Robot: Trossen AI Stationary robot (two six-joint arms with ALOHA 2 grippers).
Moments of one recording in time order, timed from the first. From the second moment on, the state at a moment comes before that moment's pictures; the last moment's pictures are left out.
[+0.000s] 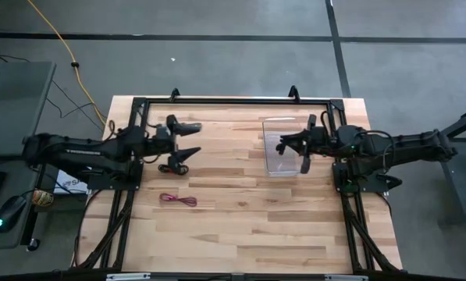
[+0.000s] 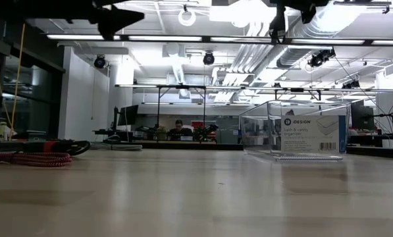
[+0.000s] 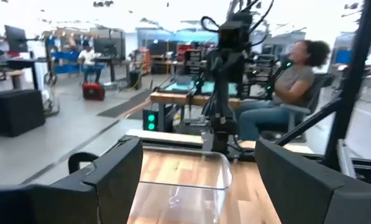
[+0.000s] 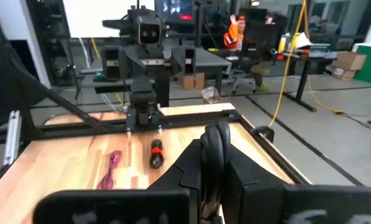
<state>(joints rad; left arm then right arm) 0.20 0.79 0.40 0.48 -0.07 -0.02 0.06 0.76 0.66 0.03 0.26 -0.01</state>
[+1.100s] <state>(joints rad) 0.19 0.72 0.39 0.47 -0.01 -0.05 -0.12 1.09 0.98 -0.51 0.41 0.13</state>
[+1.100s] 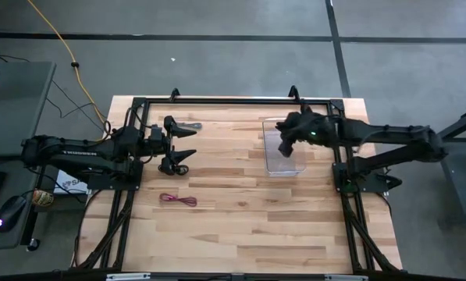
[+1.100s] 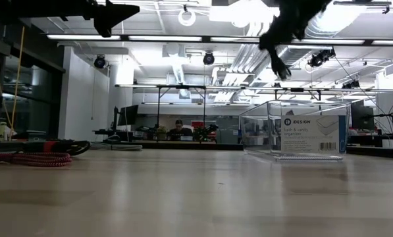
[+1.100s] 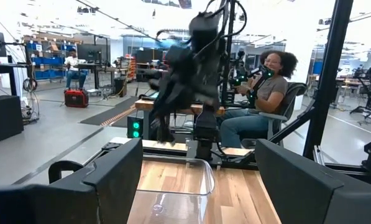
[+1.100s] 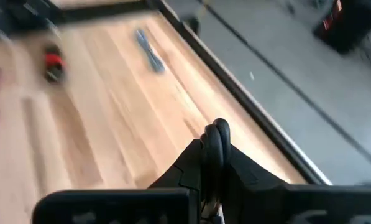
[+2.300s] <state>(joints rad) 0.19 0.72 0.39 0.47 -0.01 -0.05 -0.30 1.30 0.61 -0.26 0.22 0.37</state>
